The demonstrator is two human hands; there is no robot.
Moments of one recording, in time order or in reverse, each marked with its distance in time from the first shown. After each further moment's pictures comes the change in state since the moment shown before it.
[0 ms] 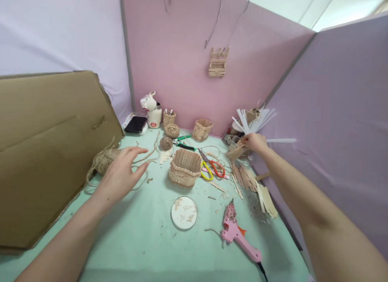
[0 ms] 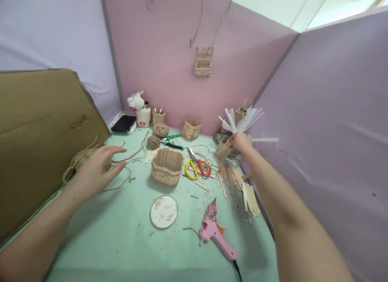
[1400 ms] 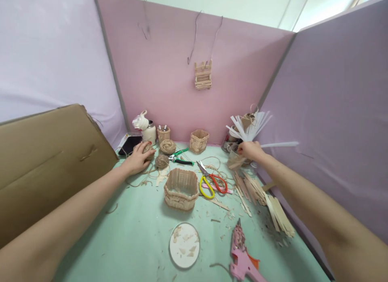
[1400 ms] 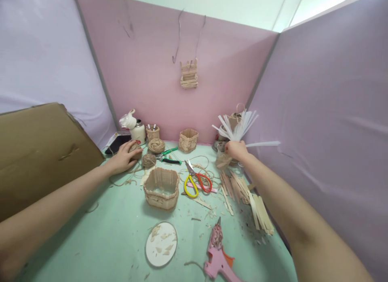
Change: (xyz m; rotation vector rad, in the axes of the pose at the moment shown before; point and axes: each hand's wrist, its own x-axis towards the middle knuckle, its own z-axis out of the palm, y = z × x) left_hand 0.152 -0.087 0.074 0.364 -0.183 0.400; right_hand 0.015 -0.001 0.010 -0.008 -0.051 -0.128
